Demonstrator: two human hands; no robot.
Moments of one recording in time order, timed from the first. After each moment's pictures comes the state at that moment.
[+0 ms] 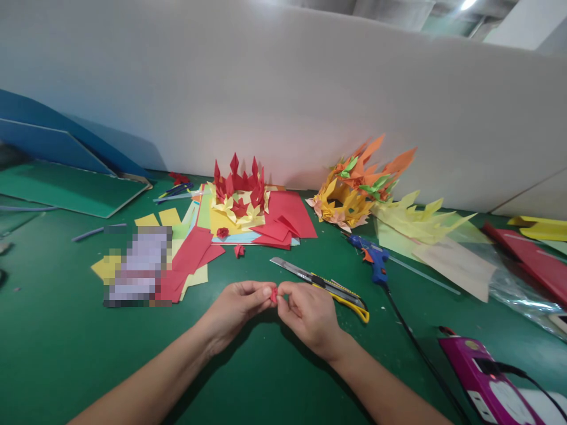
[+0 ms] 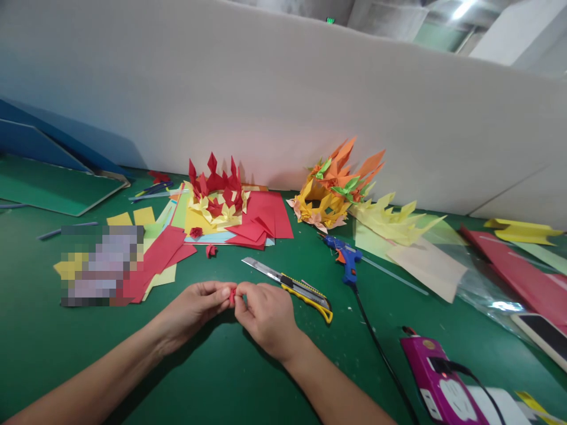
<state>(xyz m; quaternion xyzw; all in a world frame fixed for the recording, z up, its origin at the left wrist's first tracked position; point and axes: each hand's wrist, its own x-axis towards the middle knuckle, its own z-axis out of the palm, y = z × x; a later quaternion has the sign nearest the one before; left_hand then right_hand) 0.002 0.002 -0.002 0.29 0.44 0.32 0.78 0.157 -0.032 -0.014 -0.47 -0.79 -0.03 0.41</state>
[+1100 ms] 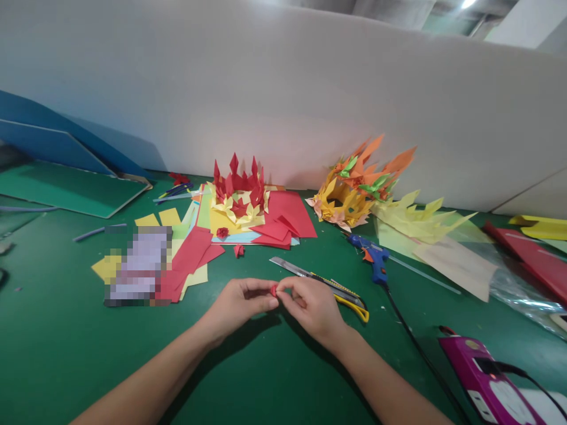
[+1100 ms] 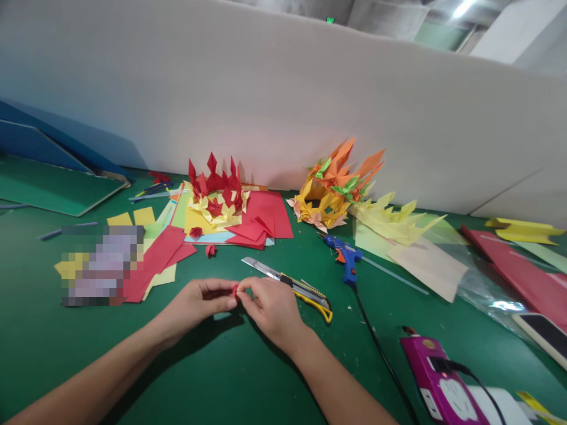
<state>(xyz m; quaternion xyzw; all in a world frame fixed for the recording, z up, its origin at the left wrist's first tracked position) 0.002 0.004 0.004 0.47 0.44 0.28 0.71 0.167 -0.026 -0.015 -0.47 -0.79 0.07 0.39</state>
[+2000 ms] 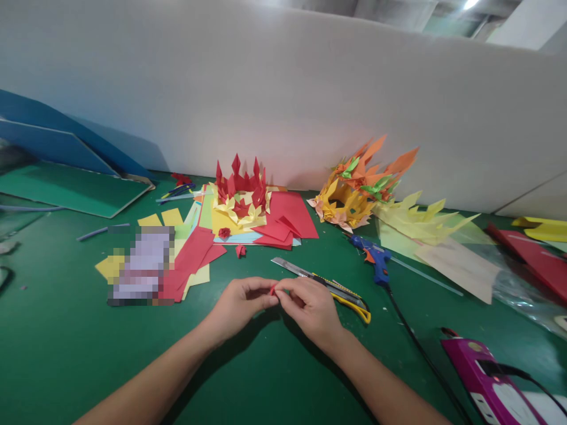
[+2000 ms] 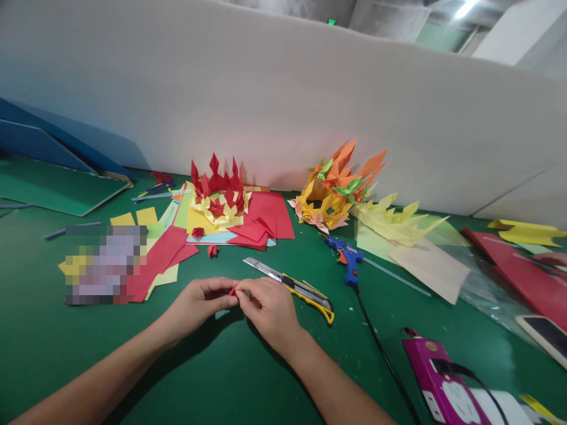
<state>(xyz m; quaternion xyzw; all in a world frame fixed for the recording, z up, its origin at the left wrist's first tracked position) 0.000 0.006 -0.002 0.52 0.41 0.32 0.68 0.160 -0.027 -0.017 -0.47 -0.75 0.11 0.45</state>
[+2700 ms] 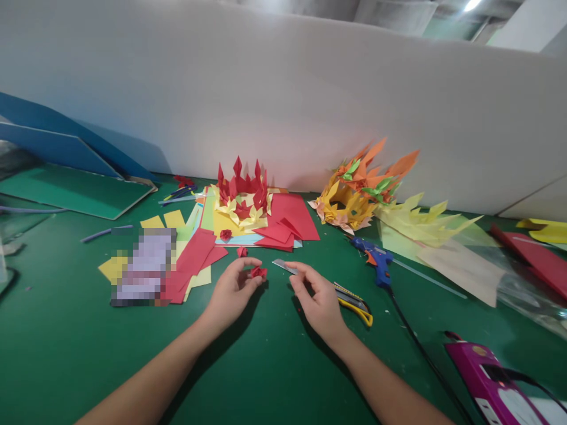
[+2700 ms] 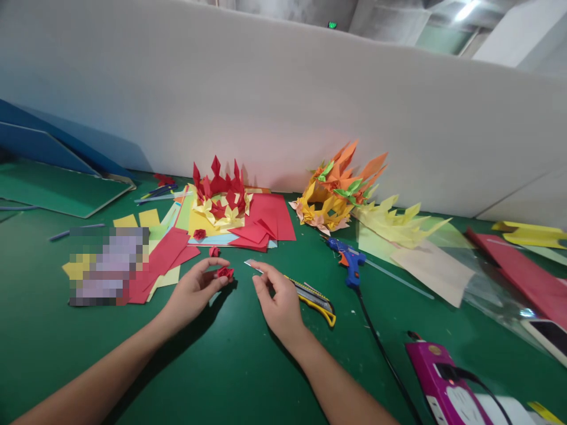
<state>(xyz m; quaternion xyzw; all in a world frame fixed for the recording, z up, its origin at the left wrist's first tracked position) -0.007 0.023 -0.013 0.56 0.49 0.39 0.55 0.164 -0.019 -0.023 -0.54 -0.63 0.24 0.51</state>
